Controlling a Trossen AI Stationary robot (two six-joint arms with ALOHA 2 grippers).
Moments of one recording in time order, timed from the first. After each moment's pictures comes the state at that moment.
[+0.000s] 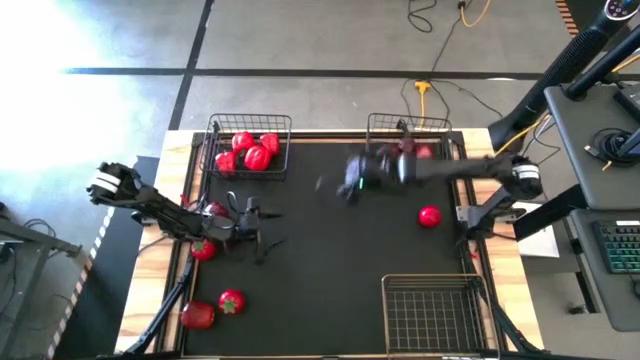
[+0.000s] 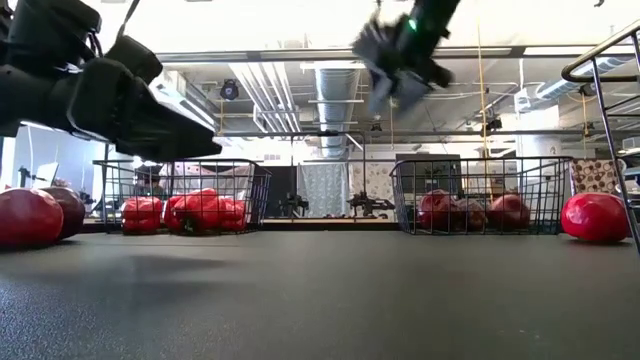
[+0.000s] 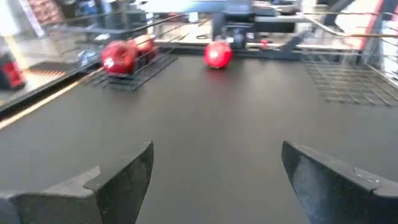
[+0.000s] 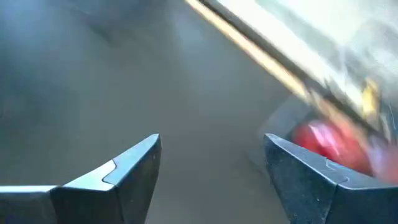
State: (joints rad) left arm -0.29 1.34 0.12 1.01 -0.47 -0.12; right arm -0.11 1.60 1.38 -0.79 0.49 0.53
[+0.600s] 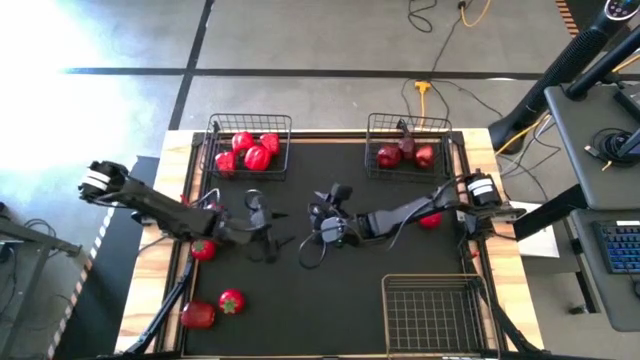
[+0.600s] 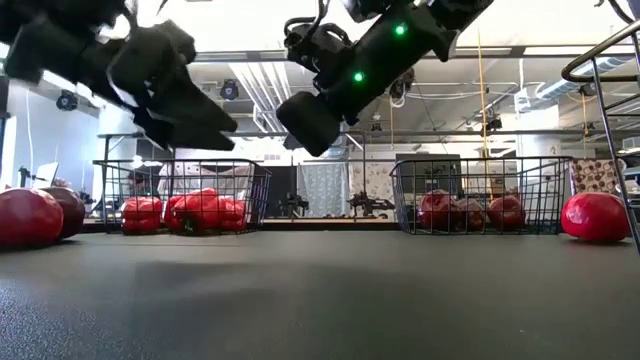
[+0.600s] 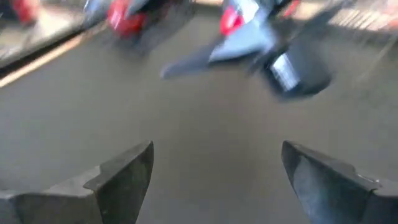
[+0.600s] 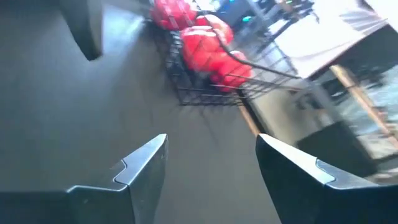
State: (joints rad) left arm -0.29 1.23 0.40 0.34 -0.51 -0.35; right arm 0.15 1.94 1.24 0.12 0.86 -0.18
